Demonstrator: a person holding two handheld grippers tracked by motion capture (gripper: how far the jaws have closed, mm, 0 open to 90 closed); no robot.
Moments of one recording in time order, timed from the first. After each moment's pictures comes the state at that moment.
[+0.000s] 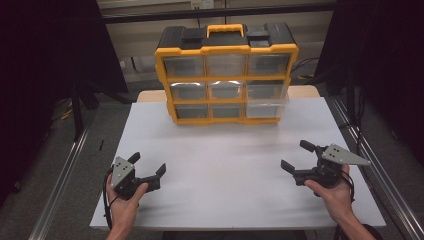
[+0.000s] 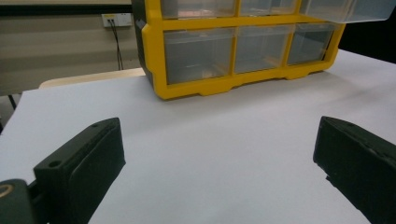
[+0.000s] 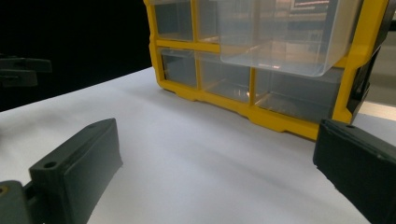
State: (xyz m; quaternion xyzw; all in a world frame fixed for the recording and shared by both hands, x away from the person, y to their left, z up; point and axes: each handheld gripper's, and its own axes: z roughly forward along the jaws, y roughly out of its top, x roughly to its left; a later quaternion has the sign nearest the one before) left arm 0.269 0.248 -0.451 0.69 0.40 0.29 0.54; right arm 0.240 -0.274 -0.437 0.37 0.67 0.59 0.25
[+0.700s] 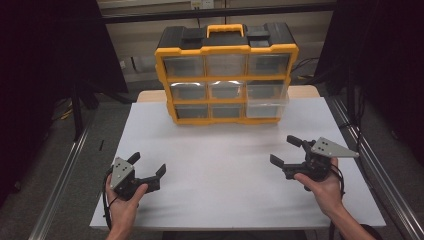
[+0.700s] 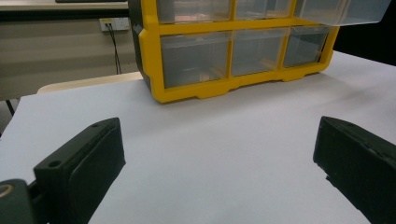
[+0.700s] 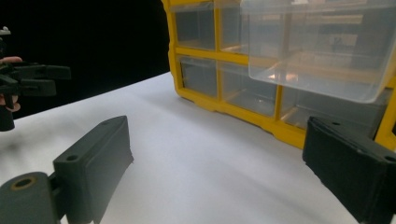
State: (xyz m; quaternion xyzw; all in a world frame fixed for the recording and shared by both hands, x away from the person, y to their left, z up) left arm 0.267 0.248 -0.449 0.69 0.39 0.29 0.54; right arm 0.255 -0.250 -0.423 0.35 0.68 0.60 0.23
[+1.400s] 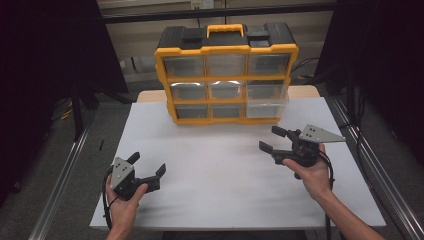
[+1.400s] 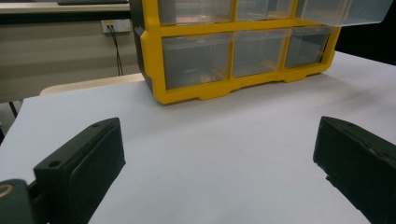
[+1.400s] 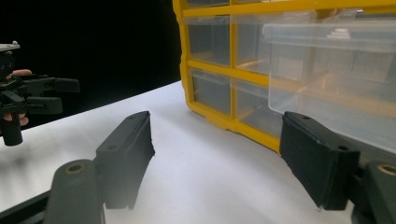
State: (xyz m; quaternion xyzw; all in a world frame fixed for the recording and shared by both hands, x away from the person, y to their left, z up) left arm 0.267 0.249 -0.449 0.69 0.39 0.30 0.53; right arm 0.283 -0.230 -0.407 0.33 0.69 0.61 0.21
